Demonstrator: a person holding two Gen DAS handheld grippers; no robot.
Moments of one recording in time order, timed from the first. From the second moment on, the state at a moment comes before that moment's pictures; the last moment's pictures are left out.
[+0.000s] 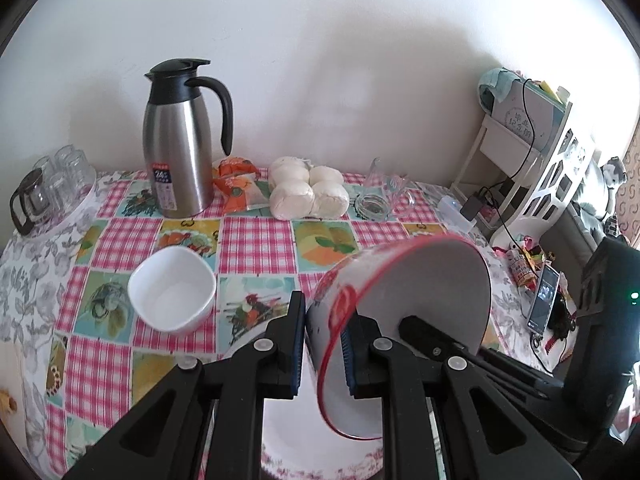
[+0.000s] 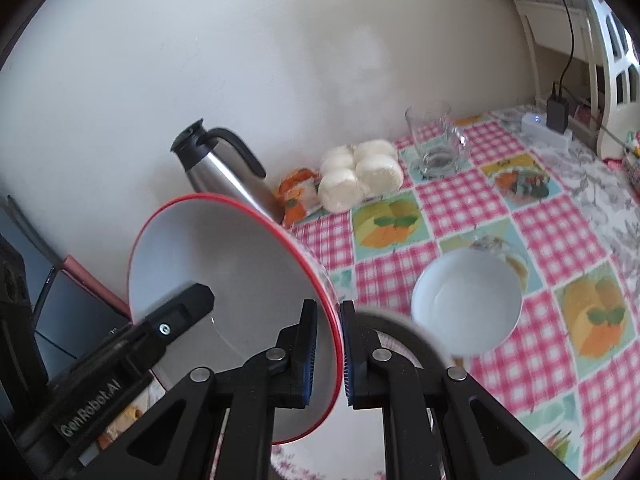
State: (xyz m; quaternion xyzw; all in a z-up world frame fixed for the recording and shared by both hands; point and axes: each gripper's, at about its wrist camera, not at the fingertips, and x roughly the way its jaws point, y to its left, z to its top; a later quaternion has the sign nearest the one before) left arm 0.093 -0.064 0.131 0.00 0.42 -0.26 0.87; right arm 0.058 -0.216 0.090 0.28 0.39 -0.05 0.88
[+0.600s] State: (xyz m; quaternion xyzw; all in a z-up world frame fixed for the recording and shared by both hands) left arm 0.078 -0.053 0.085 0.03 0.48 -0.22 0.85; right arm 0.042 -0.196 0.051 0.27 0.45 -0.05 0.85
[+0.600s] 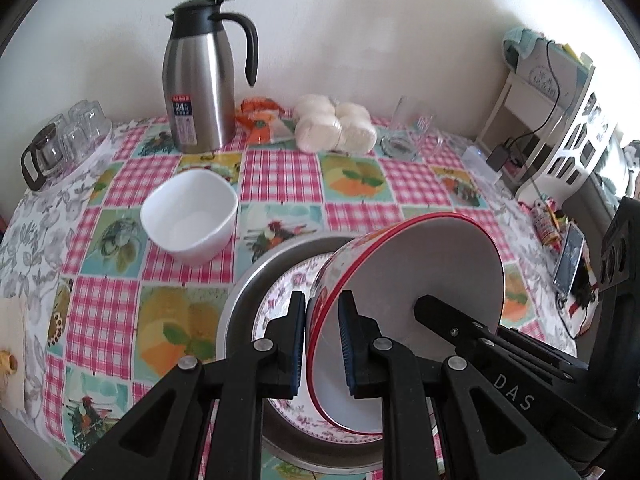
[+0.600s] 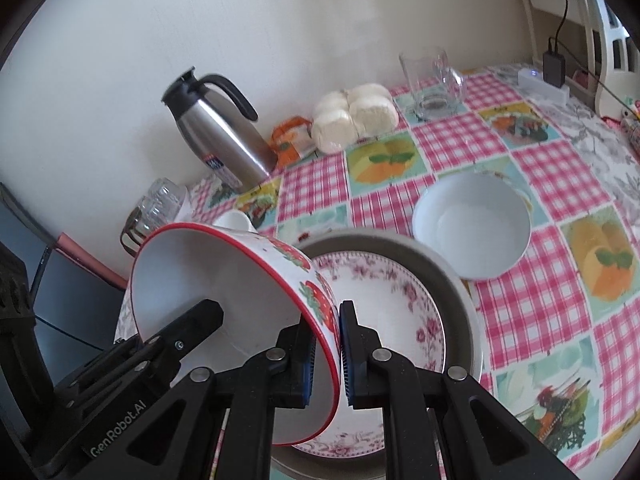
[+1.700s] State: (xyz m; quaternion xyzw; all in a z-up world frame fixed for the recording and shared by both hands) left arm 0.092 -0.068 0.028 0.06 0.57 -0.19 0.80; right arm 0.059 -0.200 -0.008 0.28 0.53 -0.07 0.80
